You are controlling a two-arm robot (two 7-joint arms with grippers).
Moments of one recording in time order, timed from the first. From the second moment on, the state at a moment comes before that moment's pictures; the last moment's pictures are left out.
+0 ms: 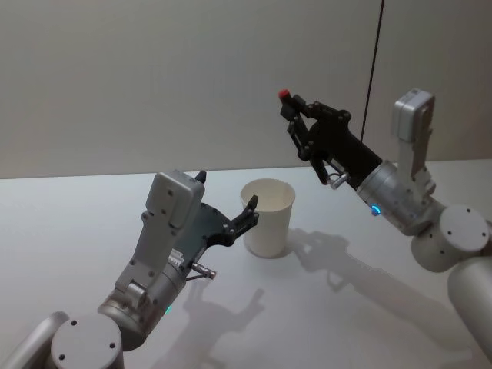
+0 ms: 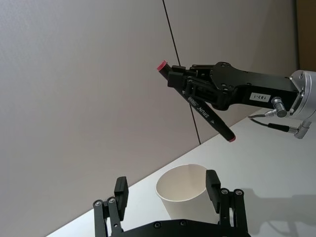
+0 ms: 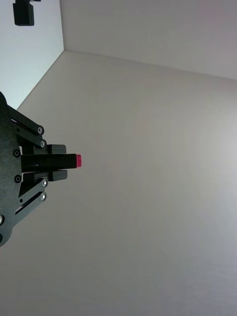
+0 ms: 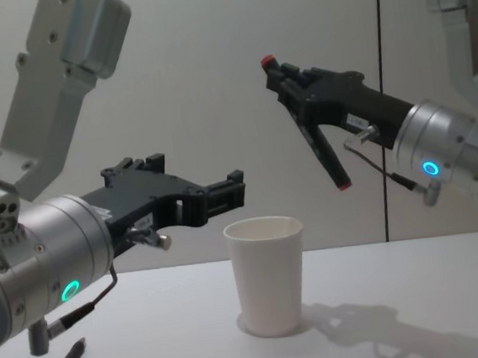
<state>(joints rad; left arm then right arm) -0.24 0.38 0.45 -1.63 -0.20 0.01 -0.01 0.77 0.00 -0.22 -0.67 0.26 -0.60 0.72</state>
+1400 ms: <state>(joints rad) -0.24 0.38 0.45 -1.63 -0.20 0.01 -0.01 0.89 -0.05 -0.27 -0.45 0.22 -0.68 0.64</state>
